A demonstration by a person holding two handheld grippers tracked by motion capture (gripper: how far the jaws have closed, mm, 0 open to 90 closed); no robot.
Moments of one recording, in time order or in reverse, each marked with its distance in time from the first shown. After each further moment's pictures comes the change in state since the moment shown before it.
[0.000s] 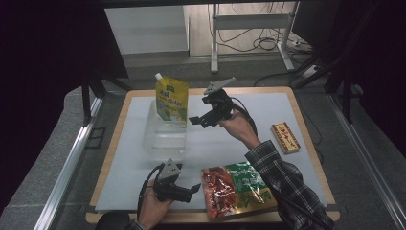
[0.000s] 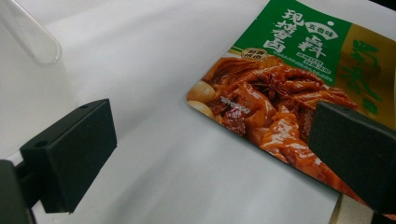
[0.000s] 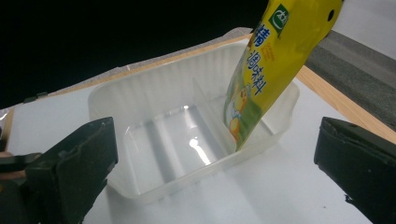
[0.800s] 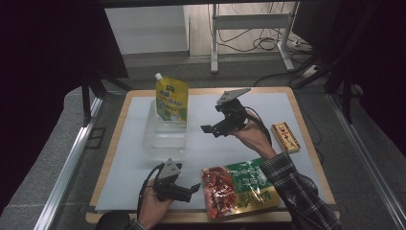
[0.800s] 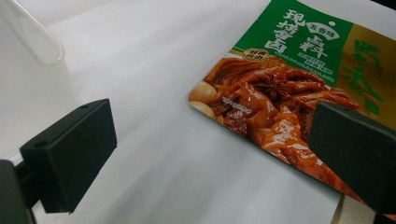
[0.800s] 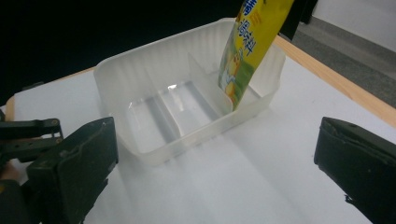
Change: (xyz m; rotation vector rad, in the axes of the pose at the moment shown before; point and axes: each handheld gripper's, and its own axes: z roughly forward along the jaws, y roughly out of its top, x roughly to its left) left arm 0.001 0.000 0.000 -0.001 0.003 -0.002; right arm 0.017 -0.027 -0.037 0.020 -0.064 0.044
